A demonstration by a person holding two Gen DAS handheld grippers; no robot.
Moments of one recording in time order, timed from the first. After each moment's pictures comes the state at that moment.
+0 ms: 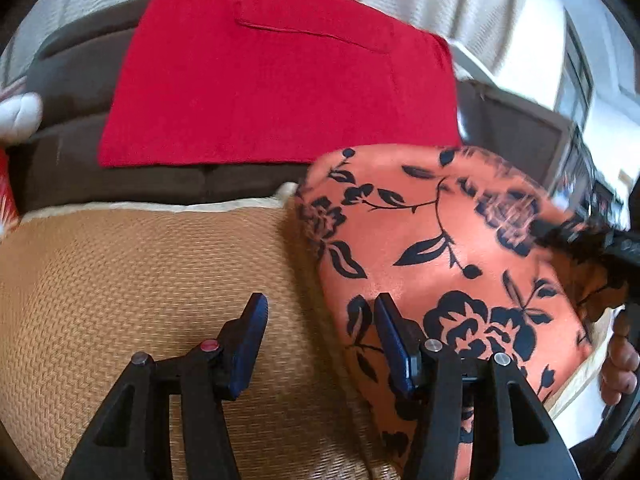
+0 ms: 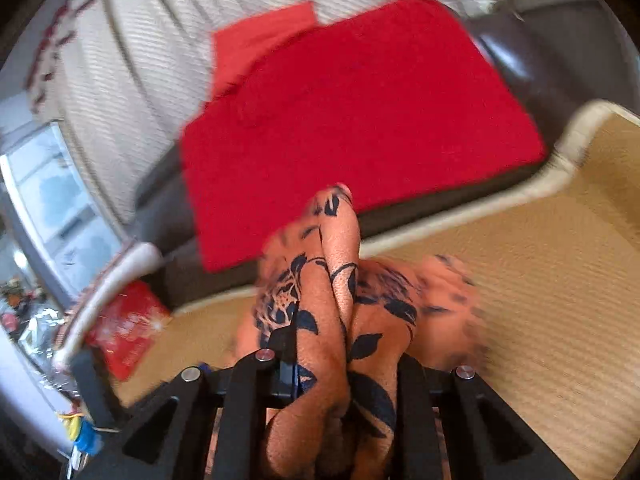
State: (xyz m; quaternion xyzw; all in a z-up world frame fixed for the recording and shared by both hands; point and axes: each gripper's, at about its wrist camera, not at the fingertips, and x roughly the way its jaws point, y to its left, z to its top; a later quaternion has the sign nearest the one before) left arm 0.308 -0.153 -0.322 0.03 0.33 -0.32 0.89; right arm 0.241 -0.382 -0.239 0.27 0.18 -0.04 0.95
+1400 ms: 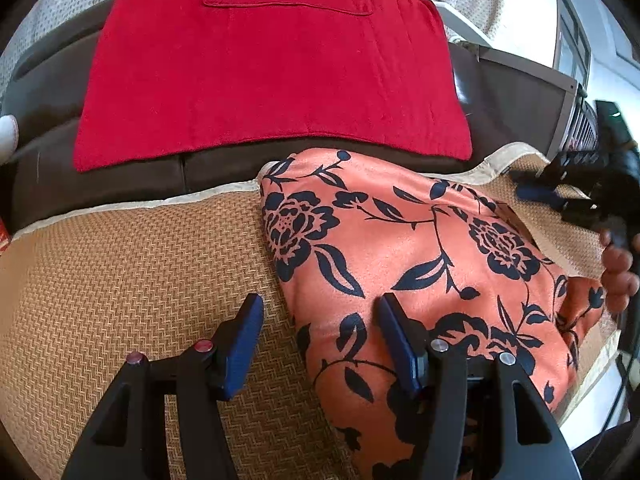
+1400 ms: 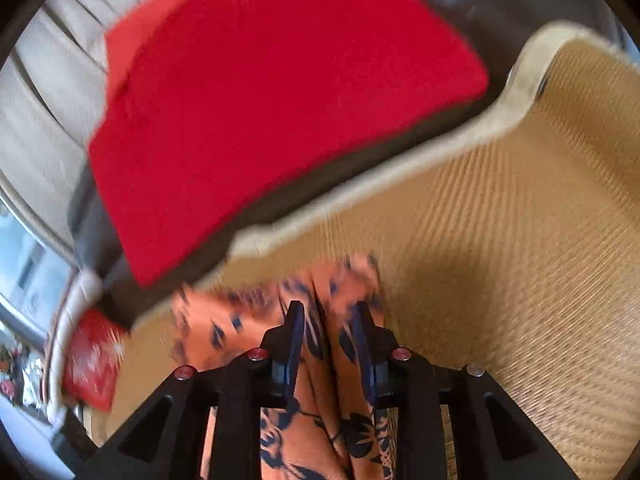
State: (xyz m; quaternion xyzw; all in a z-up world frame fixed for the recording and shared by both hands) left arm 0.330 -0.207 -0.343 0.07 0.35 -0.32 0.88; right arm 0.309 -0.487 -0.248 0.35 0.23 -0.09 0.90
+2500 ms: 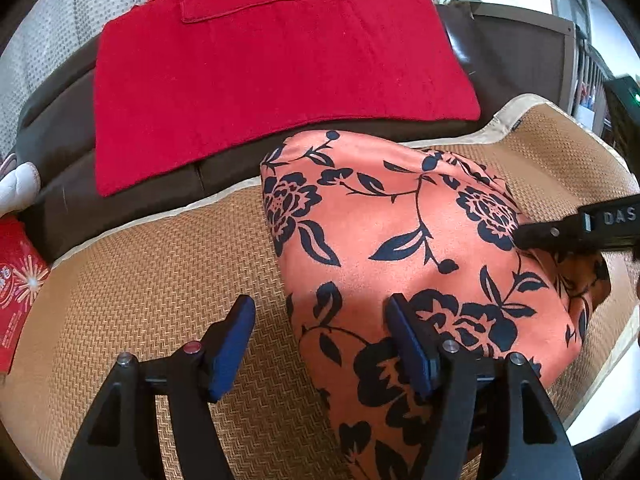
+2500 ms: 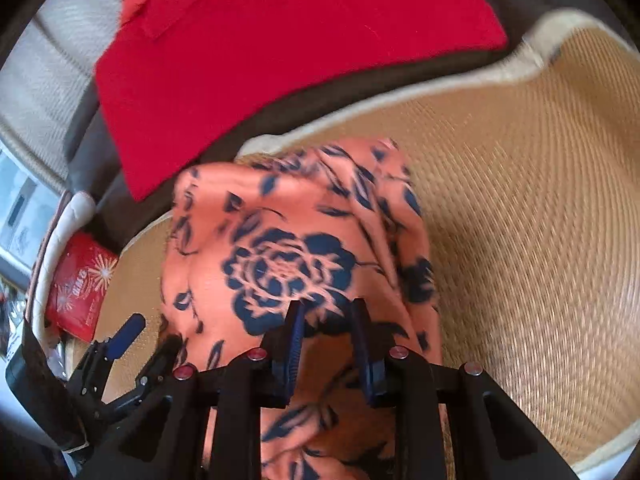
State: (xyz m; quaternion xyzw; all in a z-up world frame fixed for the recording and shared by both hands) left arm 0.296 -0.233 -0.341 0.17 0.35 -0.26 0.88; right arm 0.293 -0.423 -0.280 0.31 0.36 -0.05 0.88
